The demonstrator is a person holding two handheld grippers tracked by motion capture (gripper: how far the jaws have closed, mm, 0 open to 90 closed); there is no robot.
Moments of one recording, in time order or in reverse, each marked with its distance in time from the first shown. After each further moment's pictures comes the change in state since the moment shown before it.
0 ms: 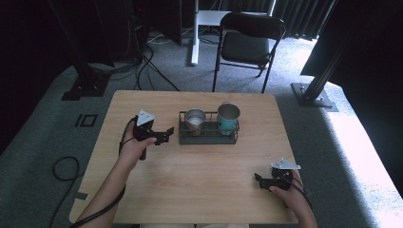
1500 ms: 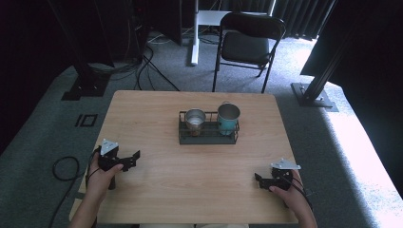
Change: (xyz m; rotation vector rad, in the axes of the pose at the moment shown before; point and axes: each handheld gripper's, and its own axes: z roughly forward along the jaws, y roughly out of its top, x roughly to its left) left arm 0.053 -0.106 -0.076 0.072 0.178 -0.147; right arm 0.000 0.000 0.000 0.000 0.000 0.000
